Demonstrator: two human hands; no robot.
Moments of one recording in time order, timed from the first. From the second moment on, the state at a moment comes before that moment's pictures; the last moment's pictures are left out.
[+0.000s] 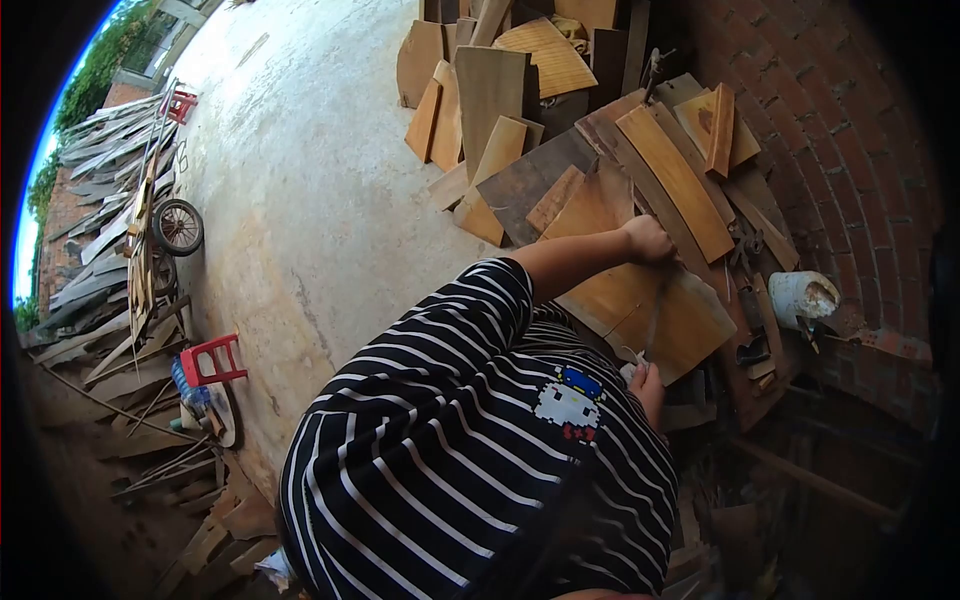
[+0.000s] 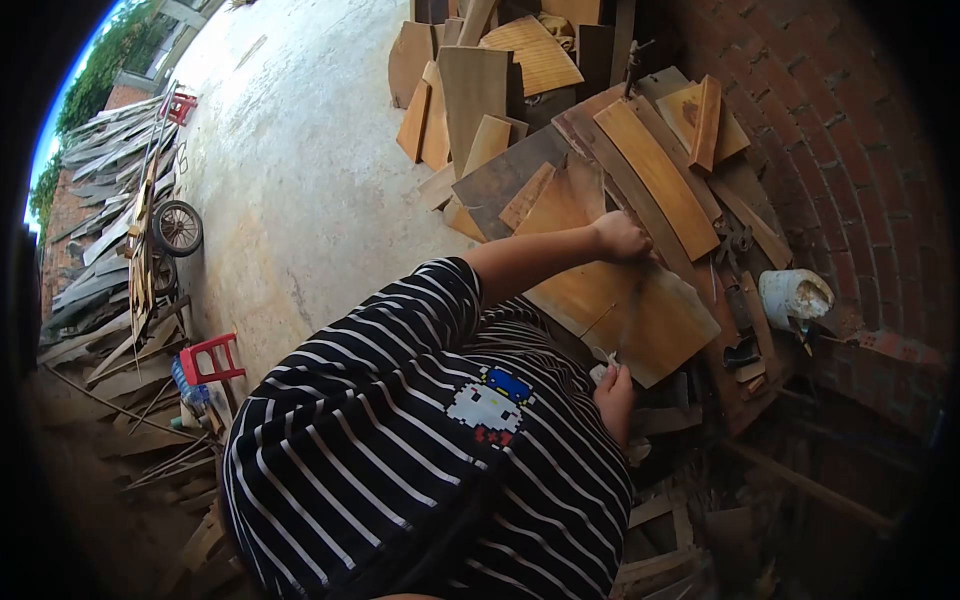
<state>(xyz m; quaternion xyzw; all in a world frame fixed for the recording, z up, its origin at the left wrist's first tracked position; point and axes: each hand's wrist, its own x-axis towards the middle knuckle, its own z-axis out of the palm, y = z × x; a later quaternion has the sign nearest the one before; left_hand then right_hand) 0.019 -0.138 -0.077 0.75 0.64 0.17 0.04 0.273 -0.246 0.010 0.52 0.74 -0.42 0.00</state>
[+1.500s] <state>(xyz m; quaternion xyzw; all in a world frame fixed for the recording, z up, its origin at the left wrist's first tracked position) 0.007 -0.122 -0.047 0.66 0.72 -0.04 0.21 0.227 -0.291 0.012 0.65 0.66 -0.37 0.03</state>
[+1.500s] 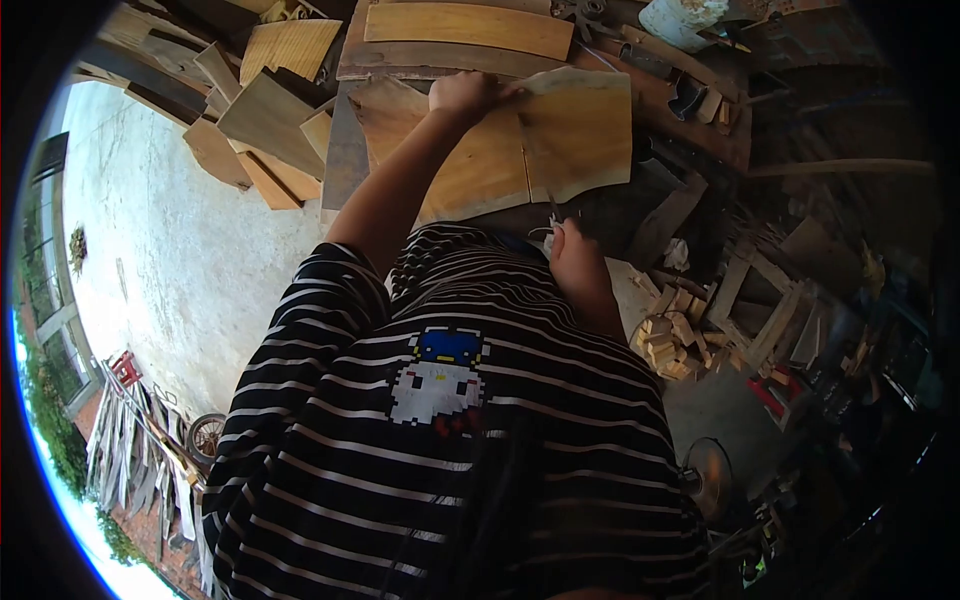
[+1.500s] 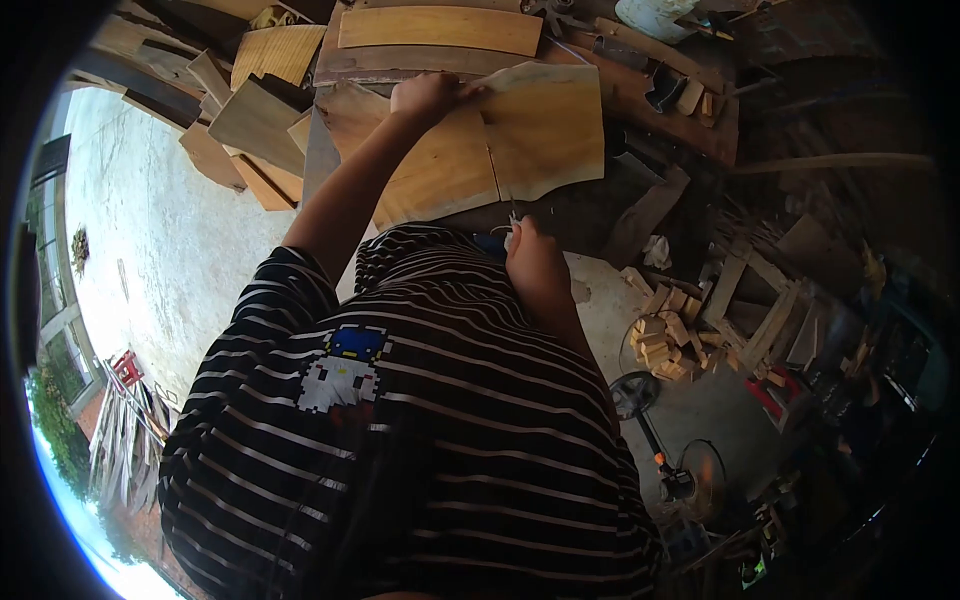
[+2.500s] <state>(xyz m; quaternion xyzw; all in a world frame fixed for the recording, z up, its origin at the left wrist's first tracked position) 0.005 -0.122 -0.041 0.66 0.72 -0.07 0.21 0.184 -0.237 -0.024 0.65 0.67 -0.35 -0.04</state>
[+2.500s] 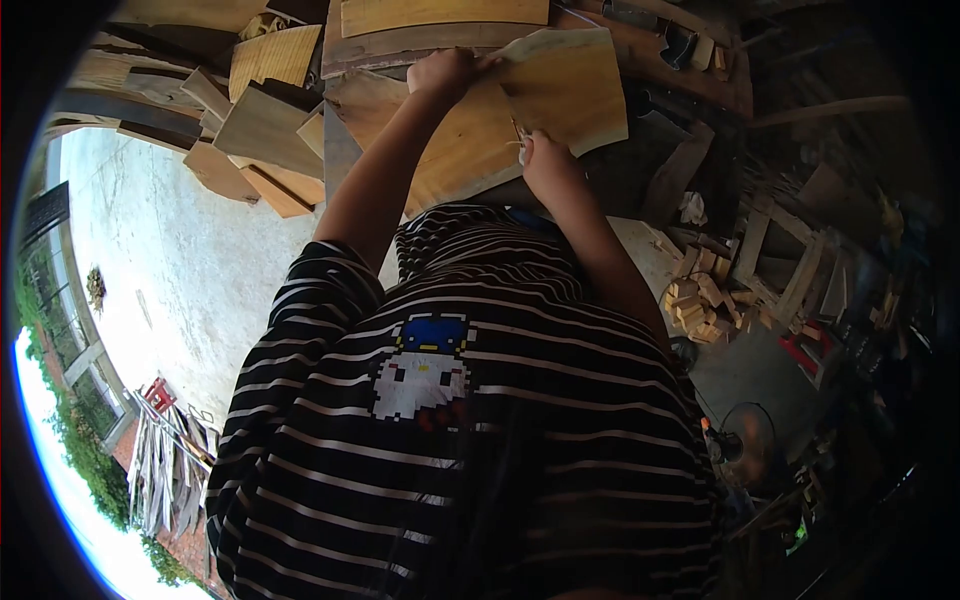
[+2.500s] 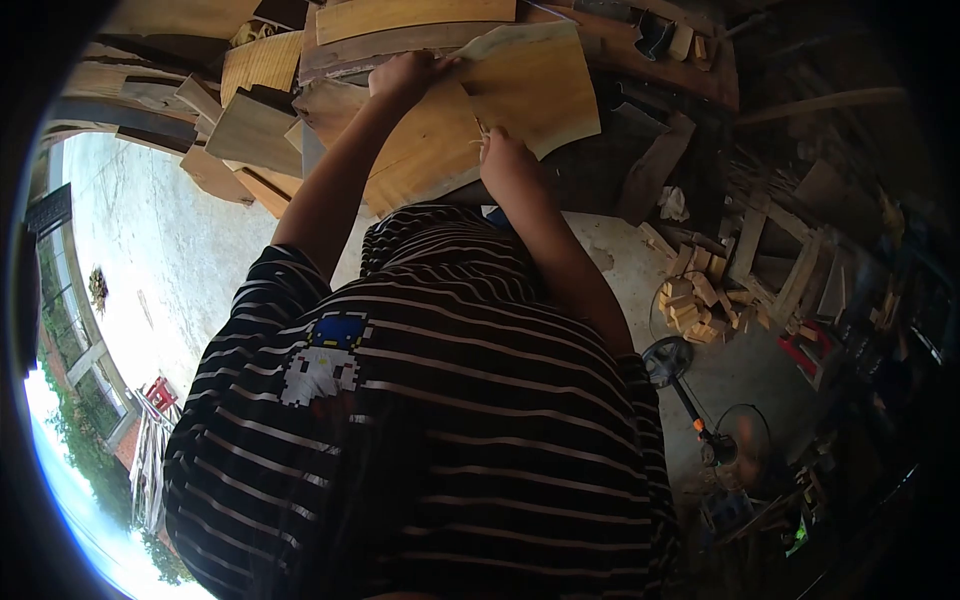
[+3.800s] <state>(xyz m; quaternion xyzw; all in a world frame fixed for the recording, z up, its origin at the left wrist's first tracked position) 0.001 -0.120 -0.047 0.68 0.69 -0.11 0.22 0.208 -0.286 0.015 0.66 0.63 -0.40 0.01</state>
